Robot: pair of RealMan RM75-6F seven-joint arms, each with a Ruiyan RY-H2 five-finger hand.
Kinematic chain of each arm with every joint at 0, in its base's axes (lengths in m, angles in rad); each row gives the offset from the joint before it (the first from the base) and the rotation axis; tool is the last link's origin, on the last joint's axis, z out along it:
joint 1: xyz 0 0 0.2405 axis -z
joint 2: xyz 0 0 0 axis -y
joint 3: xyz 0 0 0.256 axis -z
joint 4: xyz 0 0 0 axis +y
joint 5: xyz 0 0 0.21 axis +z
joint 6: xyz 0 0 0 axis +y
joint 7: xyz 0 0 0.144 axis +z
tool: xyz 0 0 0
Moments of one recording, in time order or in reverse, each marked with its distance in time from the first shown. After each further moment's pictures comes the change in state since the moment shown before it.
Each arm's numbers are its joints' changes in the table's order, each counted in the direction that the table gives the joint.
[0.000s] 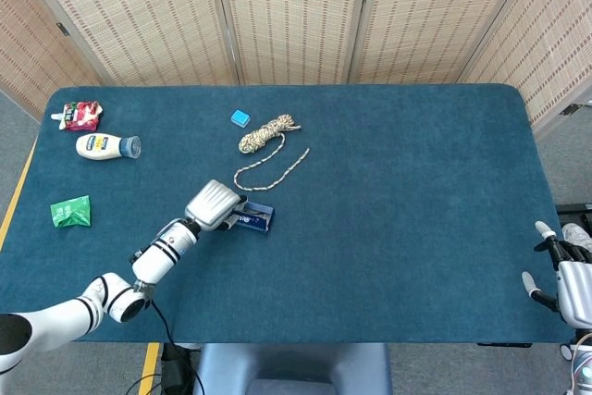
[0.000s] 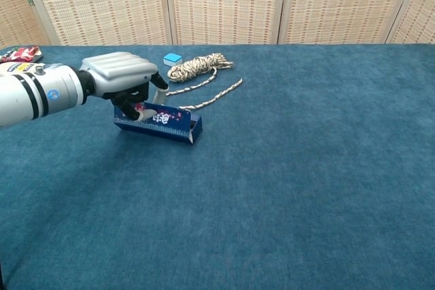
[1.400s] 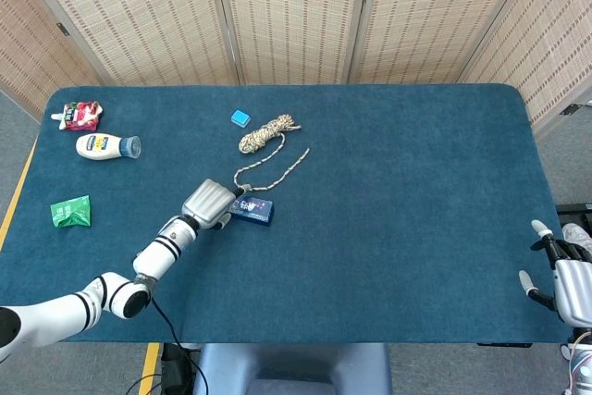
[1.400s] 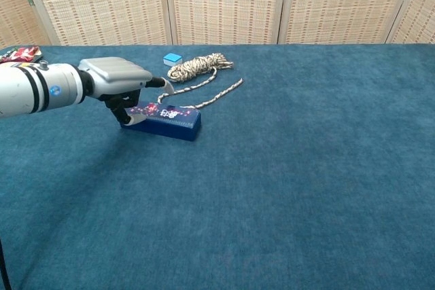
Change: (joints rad) left arm 0.038 -0.072 0.011 -0.147 -0.286 -0.139 0.298; right arm -0.004 -0.002 0.001 -0.006 -0.013 0.005 0.002
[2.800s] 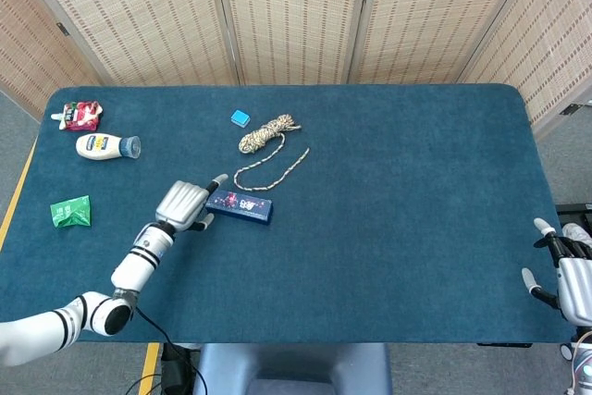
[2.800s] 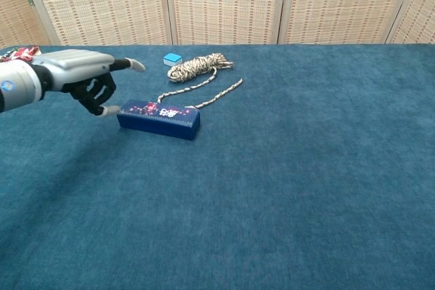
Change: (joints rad) left arm -0.131 -0.082 -0.001 -0.129 -0.050 0.194 -0.112; right arm -0.002 -0.019 -0.007 -0.015 -0.003 0.006 -0.005
